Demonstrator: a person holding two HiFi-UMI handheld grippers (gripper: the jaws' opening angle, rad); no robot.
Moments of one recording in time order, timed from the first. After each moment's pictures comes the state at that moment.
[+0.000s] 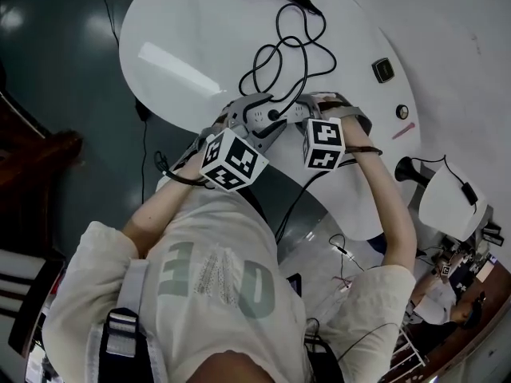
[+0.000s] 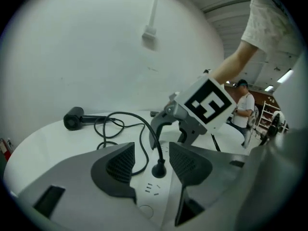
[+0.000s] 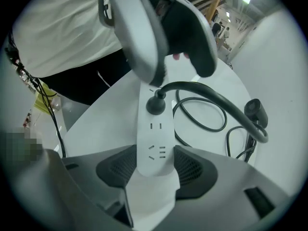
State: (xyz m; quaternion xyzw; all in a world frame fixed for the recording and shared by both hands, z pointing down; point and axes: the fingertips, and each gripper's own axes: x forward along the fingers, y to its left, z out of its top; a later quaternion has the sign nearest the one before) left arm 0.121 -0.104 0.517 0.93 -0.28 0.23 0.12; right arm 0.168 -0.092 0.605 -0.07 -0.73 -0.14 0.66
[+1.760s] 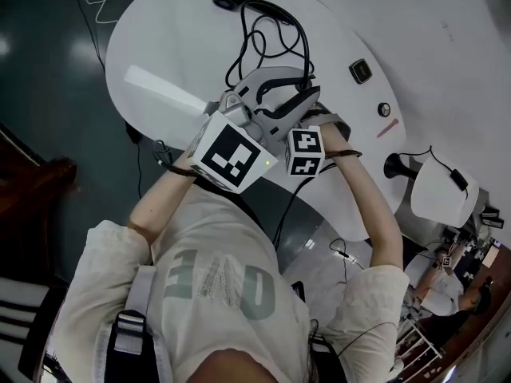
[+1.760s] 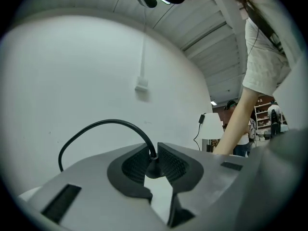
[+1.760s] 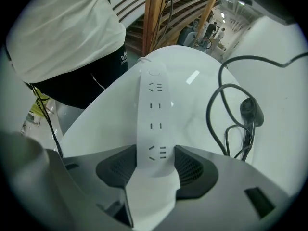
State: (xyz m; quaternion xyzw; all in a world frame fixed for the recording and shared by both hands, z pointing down) left arm 0.149 -0.172 0.339 0.97 -0.25 0.02 -0.01; right arm 0.163 -0.093 0.604 -0.04 -0.74 -0.14 0.66
